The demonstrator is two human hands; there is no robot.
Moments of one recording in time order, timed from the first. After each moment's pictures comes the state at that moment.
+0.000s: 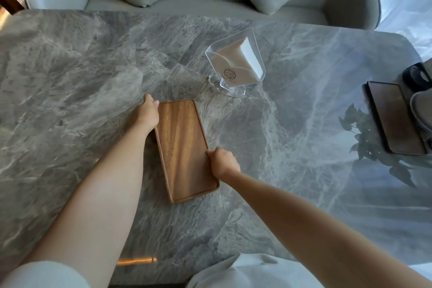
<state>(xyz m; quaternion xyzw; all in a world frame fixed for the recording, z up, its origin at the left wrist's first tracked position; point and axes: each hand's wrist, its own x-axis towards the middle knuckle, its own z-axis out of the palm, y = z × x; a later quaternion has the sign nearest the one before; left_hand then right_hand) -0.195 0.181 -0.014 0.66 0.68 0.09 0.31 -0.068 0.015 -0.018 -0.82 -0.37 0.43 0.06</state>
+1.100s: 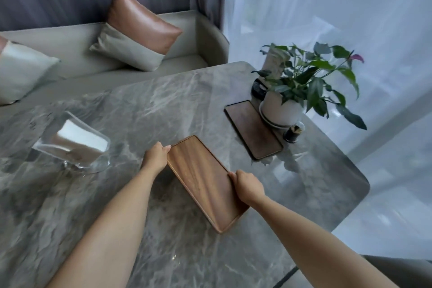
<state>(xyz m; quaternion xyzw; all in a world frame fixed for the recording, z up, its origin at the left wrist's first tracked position) 0.143 0.052 0.014 0.79 0.50 0.01 0.36 0.238 -0.170 0.019 -0.92 -0.26 0.27 0.13</state>
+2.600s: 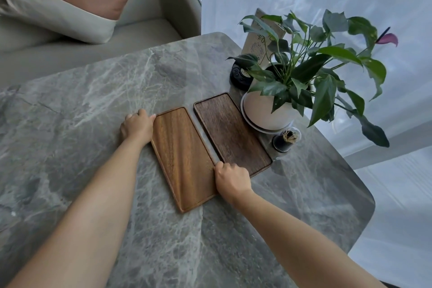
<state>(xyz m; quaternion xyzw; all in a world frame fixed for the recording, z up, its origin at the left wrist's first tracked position) 0.330 0.112 -0.034 0.87 0.45 -0.05 0.18 0.356 -0.128 -0.030 -0.89 -0.40 0.19 -0.04</state>
